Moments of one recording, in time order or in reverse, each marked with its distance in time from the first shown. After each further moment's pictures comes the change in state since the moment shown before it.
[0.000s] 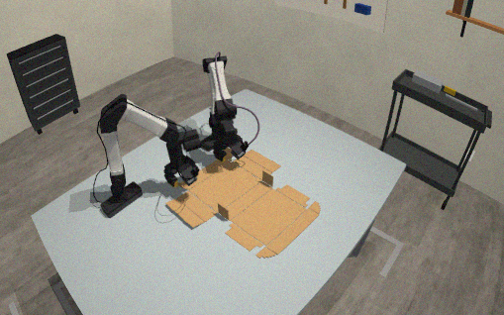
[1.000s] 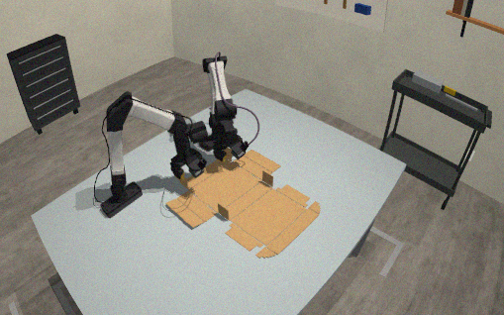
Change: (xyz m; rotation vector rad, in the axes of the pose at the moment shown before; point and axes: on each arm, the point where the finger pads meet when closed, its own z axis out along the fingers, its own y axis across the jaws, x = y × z) left arm 0.000 0.000 0.000 0.000 0.000 0.000; right arm 0.000 0.038 -0.012 -0.001 0.004 -0.003
